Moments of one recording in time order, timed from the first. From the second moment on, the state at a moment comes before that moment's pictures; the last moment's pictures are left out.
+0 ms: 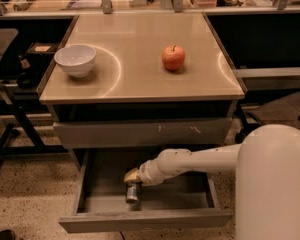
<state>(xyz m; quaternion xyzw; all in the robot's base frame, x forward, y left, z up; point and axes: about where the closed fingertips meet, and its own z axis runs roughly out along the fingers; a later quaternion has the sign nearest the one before) 0.552 0.053 0.396 0.04 0.95 0.31 0.06</state>
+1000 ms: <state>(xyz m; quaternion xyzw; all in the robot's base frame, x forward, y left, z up) 0.559 0.046 0.364 0.06 0.95 0.30 0.07</state>
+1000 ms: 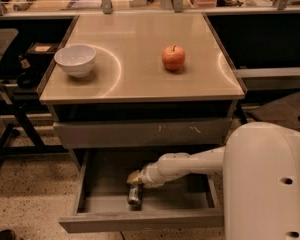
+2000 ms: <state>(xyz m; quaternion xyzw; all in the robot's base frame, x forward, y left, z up) 0.557 0.046 0.356 0.06 0.95 0.28 0.07</state>
